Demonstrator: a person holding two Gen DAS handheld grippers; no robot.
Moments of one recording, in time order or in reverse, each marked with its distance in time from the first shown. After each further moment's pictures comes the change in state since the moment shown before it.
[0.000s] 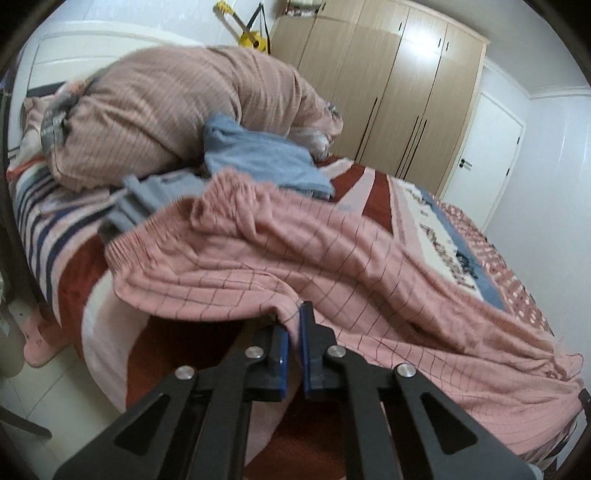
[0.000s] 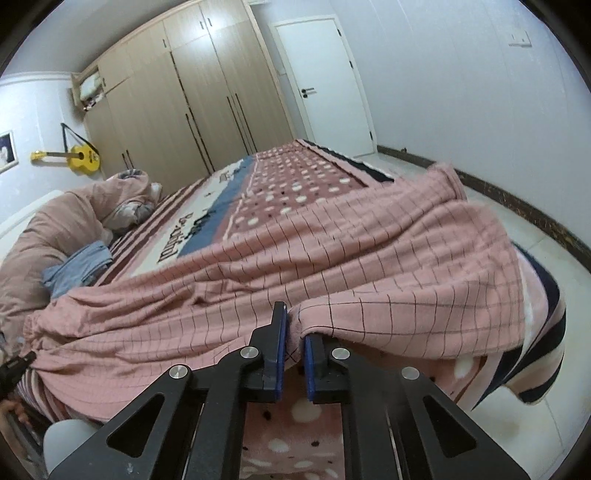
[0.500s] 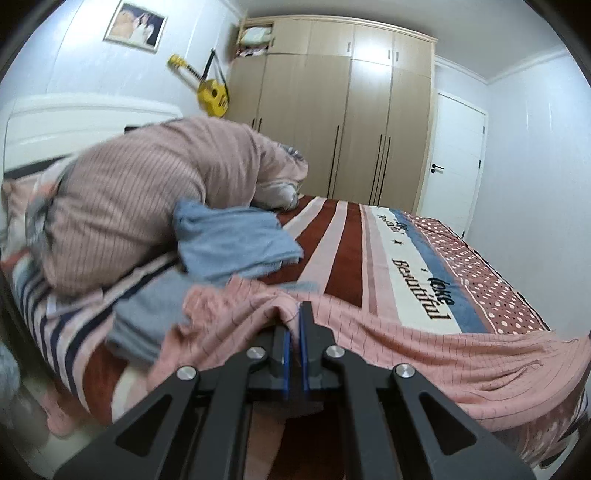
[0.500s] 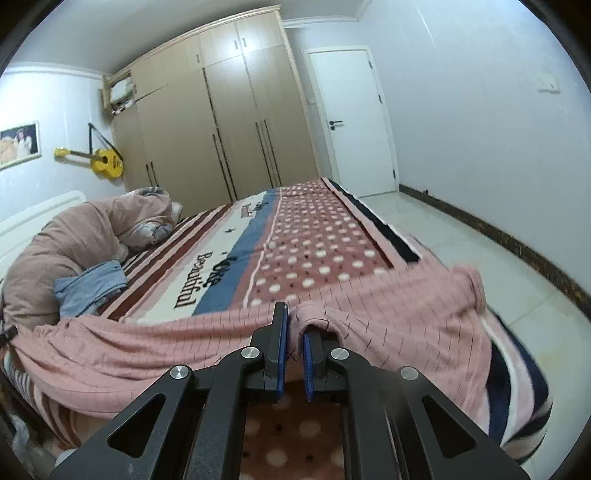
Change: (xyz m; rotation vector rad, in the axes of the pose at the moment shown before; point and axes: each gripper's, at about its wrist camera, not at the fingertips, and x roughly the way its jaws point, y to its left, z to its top) left arm -0.042 -0.050 0.072 0.194 -0.135 -0.033; right arm 0.004 0.016 0.085 -0.103 -0.091 0.071
